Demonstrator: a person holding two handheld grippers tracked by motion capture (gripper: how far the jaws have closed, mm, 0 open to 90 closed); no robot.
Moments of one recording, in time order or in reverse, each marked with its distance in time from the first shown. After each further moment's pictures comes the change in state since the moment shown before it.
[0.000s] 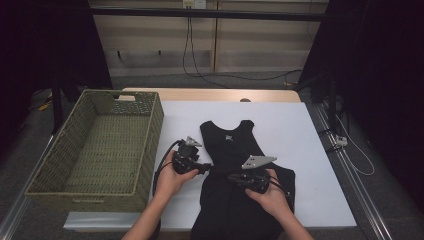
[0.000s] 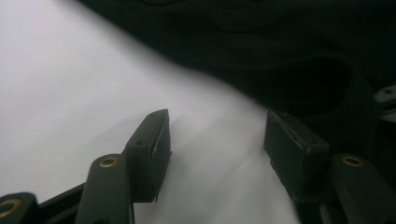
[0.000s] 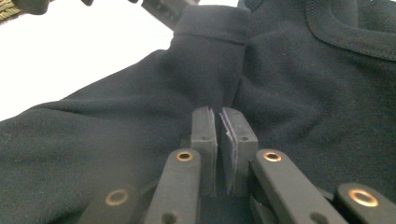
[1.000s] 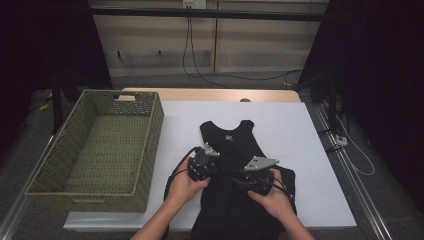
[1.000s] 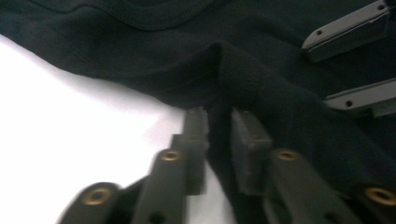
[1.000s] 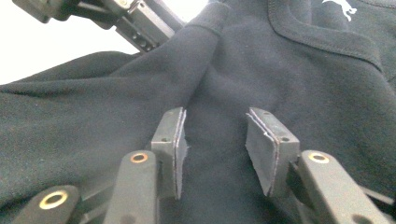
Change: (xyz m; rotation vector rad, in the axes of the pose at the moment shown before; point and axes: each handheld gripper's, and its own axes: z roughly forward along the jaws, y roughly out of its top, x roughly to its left) left arm -0.043 0.006 0.014 0.054 0.023 0.106; right arm -0.001 -0.005 -0.007 0.013 -0.116 -0.048
